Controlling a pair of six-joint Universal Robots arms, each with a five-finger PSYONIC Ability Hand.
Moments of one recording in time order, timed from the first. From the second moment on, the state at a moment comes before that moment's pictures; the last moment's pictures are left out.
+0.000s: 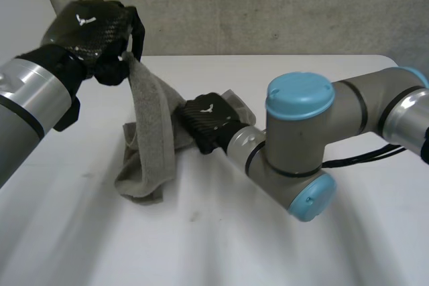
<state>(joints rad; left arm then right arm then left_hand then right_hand) 4.33 -1.55 -1.50 3.14 -1.38 3.32 2.29 -0.83 1.02 0.00 1.31 2.87 1.20 1.22 1.22 1.22 1.03 1.35 1.33 1.35 1.35 1.18</state>
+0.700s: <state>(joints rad) 4.33 -1.36 -1.43 3.14 -1.38 3.21 2.13 -0.55 0.56 0.25 1.32 3.03 1.20 1.22 1.22 1.22 1.03 0.29 0.30 0.29 0.29 0.08</state>
